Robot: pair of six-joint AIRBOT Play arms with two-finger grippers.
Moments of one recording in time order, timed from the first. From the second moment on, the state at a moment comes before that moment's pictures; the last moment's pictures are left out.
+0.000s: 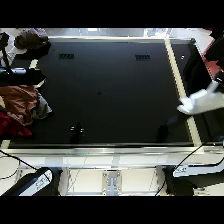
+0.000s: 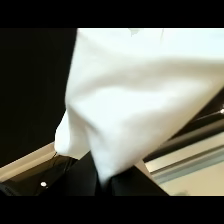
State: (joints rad) left arm 0.19 -1.08 1.32 1.06 -1.16 -1.25; right arm -0.56 -1.53 1.90 -1.51 1.82 1.61
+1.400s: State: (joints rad) left arm 0.19 -1.08 1.32 1.06 -1.16 -1.31; right arm -0.20 -1.39 1.89 -1.04 1.55 1.47
